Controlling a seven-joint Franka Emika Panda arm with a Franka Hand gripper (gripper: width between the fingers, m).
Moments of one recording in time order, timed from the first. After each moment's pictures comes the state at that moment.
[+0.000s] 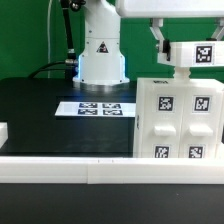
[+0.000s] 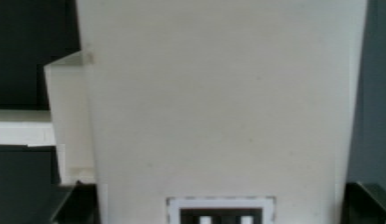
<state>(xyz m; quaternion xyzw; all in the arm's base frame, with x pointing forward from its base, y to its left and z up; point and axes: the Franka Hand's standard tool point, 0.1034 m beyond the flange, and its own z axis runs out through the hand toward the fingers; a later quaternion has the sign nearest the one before) 0.613 0.082 0.176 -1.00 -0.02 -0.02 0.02</state>
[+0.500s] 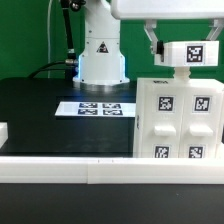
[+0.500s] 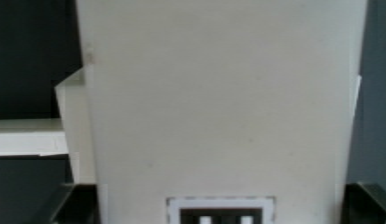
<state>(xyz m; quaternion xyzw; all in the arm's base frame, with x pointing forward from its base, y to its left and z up) 0.607 0.077 0.173 -1.00 0.01 -0.03 0.02</state>
